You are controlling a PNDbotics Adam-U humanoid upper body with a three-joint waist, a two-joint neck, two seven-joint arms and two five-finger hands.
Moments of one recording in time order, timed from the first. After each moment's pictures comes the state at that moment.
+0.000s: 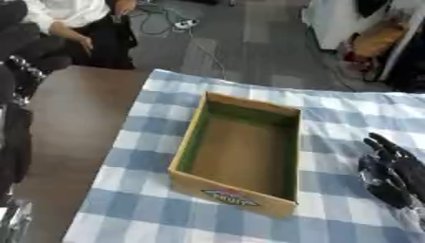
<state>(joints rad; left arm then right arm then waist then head) -0.46 0.33 -0.13 -1.99 -0.10 -0.23 0.20 -0.37 -0.70 0.08 -1.05 0.91 -0.17 -0.43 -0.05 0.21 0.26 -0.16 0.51</state>
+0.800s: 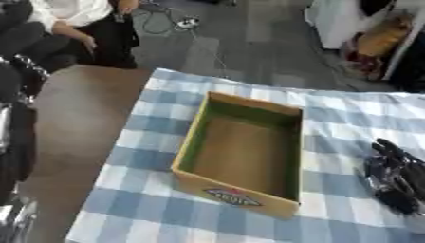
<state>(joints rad) -0.46 0.33 -0.13 -1.99 -0.10 -0.23 0.20 -0.38 -0.70 0.09 -1.02 0.97 -0.20 -0.45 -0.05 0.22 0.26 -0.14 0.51</state>
